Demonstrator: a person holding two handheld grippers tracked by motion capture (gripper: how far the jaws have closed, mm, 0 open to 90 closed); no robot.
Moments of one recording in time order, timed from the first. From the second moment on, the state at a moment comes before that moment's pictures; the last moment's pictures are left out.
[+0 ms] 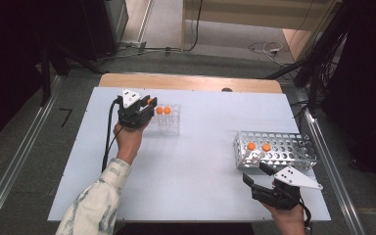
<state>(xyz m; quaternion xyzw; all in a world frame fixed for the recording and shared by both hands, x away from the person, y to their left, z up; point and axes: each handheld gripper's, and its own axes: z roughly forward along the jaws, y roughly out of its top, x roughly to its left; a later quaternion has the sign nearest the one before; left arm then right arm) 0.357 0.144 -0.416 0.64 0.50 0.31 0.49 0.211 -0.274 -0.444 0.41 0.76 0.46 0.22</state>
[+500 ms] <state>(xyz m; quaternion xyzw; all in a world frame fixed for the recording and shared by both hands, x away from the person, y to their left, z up) 0.354 0.142 -0.424 0.64 0.50 0.31 0.49 0.212 -0.274 -0.445 0.41 0.76 0.46 0.22</state>
